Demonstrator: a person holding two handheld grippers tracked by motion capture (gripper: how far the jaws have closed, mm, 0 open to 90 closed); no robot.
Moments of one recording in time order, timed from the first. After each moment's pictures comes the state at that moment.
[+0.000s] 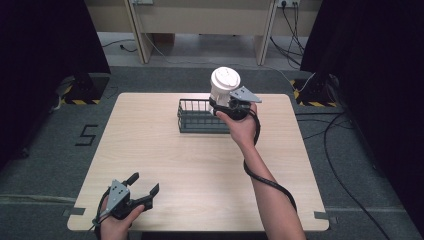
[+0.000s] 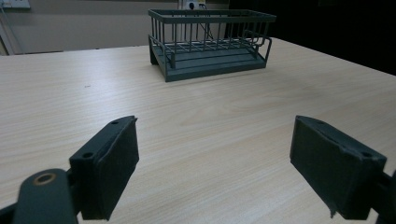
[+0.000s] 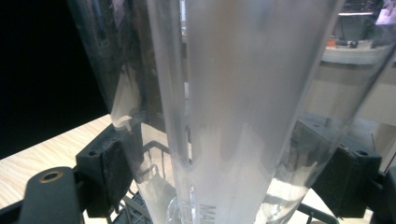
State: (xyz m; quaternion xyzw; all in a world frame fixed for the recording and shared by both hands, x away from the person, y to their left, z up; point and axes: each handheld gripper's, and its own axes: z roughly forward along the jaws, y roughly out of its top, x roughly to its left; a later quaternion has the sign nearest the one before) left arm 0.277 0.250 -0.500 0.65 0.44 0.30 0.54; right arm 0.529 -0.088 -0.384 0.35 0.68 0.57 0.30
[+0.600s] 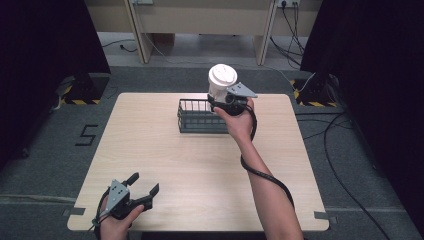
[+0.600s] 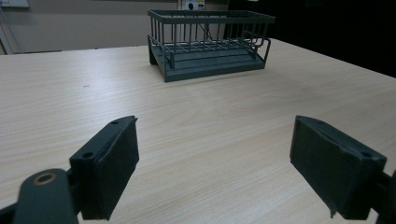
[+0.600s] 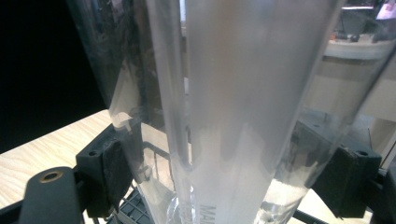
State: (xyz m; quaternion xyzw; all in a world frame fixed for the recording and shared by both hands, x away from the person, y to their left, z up) left arm 0.277 0.251 -0.500 0.65 0.44 0.29 0.55; right arm 0.546 -0.080 -0.385 0.36 0.69 0.56 0.30
